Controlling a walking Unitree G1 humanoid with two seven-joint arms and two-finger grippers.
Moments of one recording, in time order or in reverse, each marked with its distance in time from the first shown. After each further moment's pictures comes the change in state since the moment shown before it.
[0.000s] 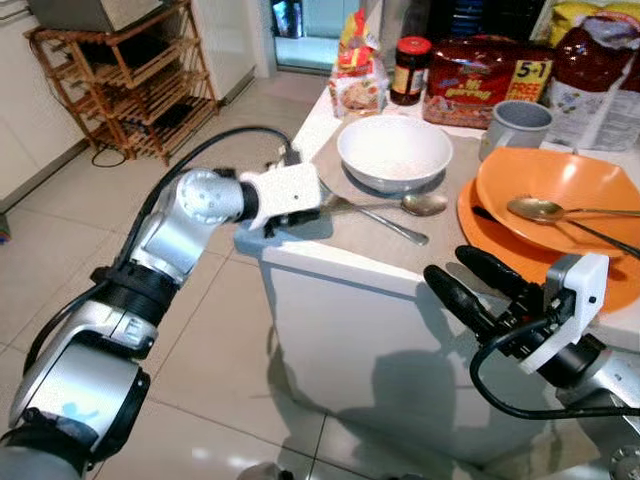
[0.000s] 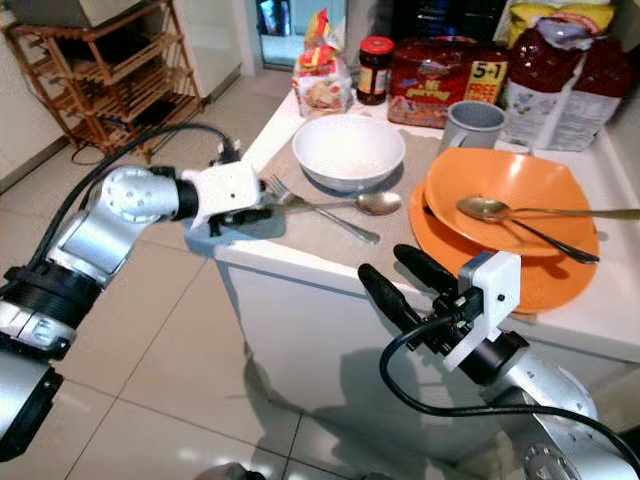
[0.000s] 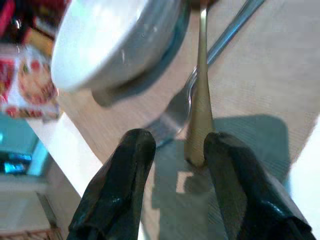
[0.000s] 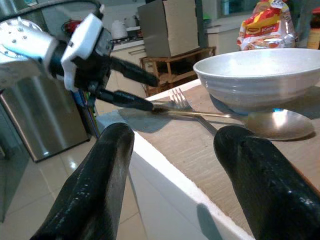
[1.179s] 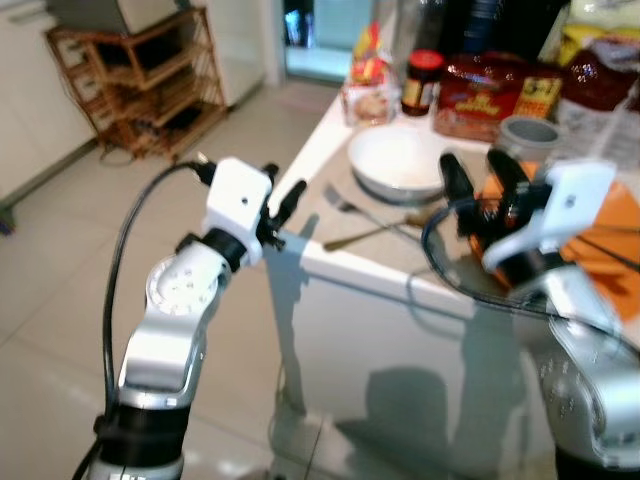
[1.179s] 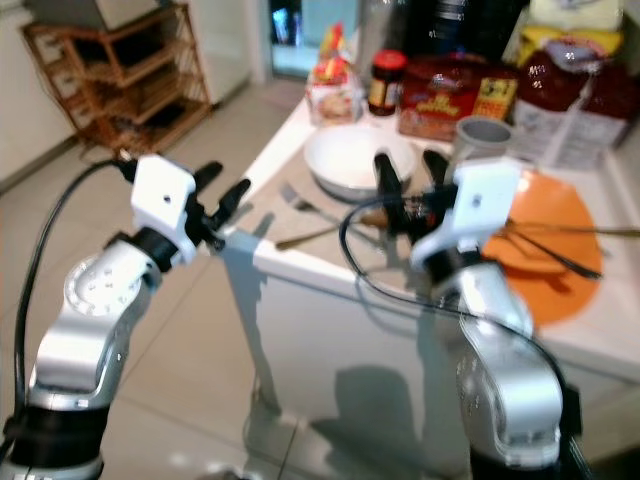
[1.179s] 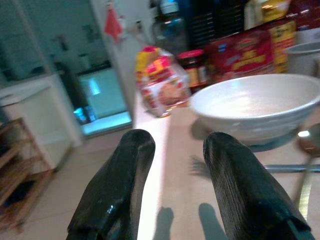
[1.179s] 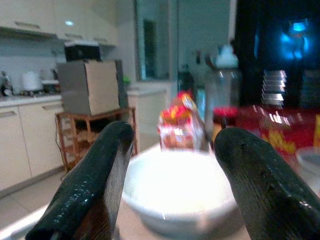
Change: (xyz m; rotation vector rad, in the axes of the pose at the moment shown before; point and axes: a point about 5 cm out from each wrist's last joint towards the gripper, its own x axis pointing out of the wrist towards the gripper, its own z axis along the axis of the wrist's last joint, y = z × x) left arm -0.041 -0.055 0.013 -0.640 -0.249 0.667; right arm 0.068 -0.010 0.056 -0.151 -0.261 -0.410
